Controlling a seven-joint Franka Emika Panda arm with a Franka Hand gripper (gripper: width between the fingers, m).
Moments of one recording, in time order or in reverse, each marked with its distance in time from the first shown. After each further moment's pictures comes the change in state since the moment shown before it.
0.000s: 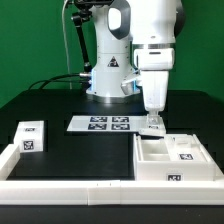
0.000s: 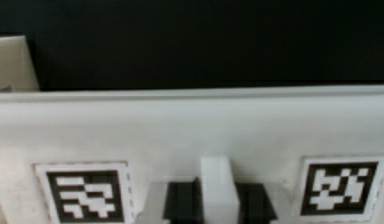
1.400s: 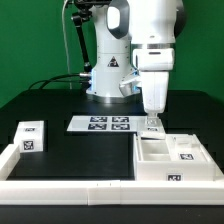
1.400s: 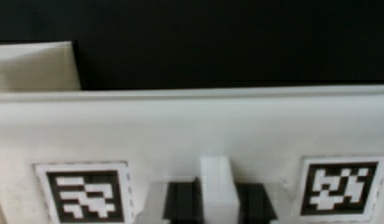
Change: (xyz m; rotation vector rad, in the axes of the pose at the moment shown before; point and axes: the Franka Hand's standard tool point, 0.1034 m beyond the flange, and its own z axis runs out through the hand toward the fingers) arm -0.004 0.019 -0.001 -0.002 -0.009 -0.017
